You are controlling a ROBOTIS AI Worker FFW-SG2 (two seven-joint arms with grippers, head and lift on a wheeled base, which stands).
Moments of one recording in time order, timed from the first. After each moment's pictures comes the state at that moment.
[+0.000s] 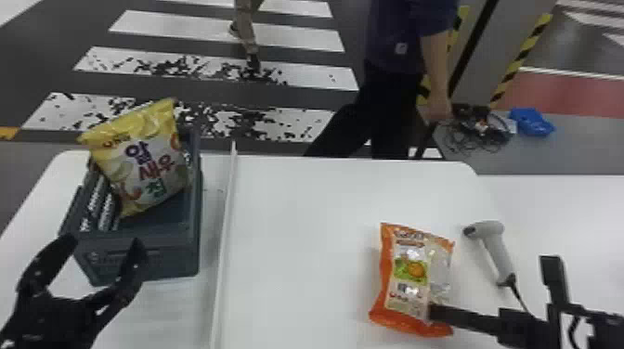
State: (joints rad) left arm 0.51 0.18 0.01 -1.83 0.28 -0.28 -0.18; right arm 0.20 -0.37 -0.46 -1.68 -0.37 1.25 0.88
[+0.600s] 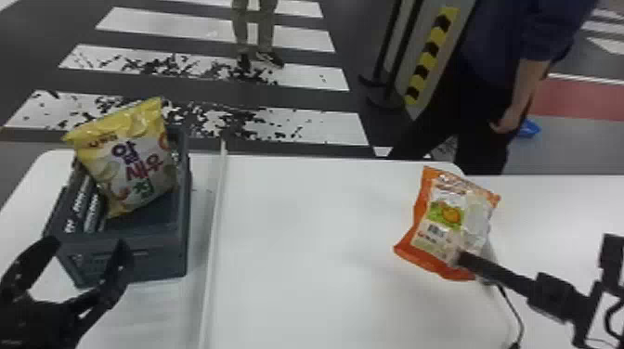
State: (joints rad) left arm 0.51 0.18 0.01 -1.83 0.29 -0.28 -0.18; right arm 0.20 -0.36 -0.68 -1.73 -0.58 1.14 0.85
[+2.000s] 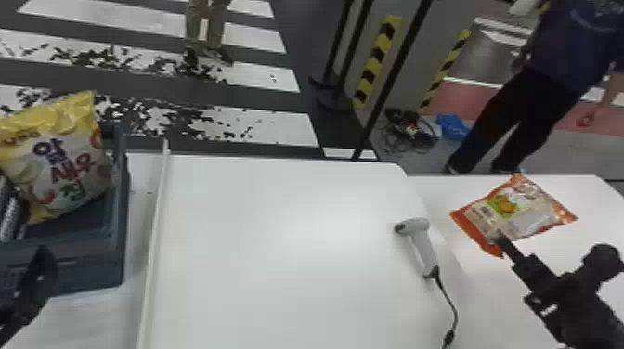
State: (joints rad) left arm 0.51 0.19 0.01 -1.84 0.29 -0.28 -0.18; right arm -0.04 -0.48 -0.75 -1.03 -0.66 0.40 0.37
